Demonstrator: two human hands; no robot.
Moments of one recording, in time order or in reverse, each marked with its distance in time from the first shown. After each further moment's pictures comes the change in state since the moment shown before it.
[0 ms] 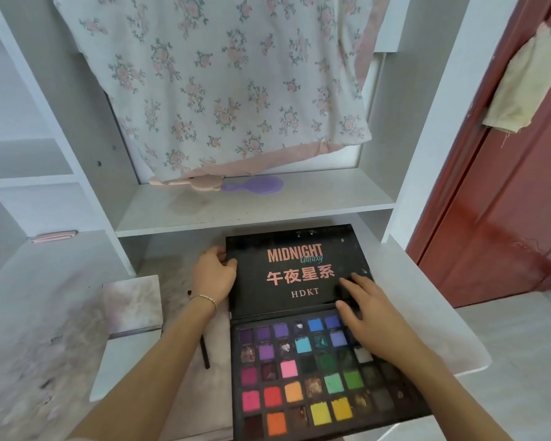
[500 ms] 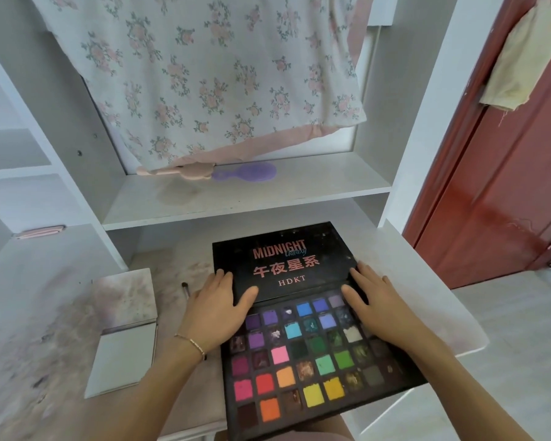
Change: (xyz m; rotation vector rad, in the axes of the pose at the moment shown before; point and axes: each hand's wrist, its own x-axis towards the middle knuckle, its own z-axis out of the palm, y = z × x) left_hand -0.051 -0.021 -0.005 0.624 -0.332 0.225; right_hand 0.003 0.020 0.004 0.031 -0.043 -0.004
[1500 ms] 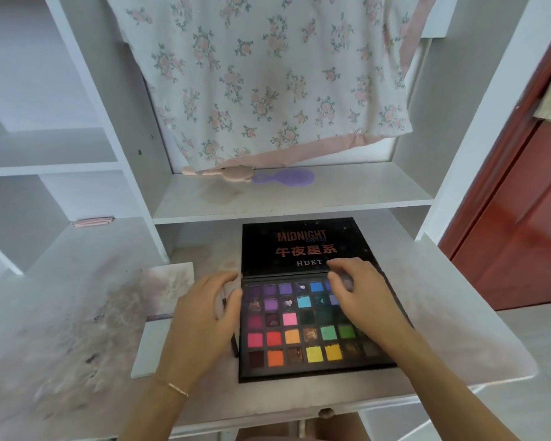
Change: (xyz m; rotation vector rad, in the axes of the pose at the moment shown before) left_hand -0.058 -0.033 -0.033 -0.379 0.525 0.137; right_hand 0.020 -0.079 0.014 0.222 0.191 -0.122
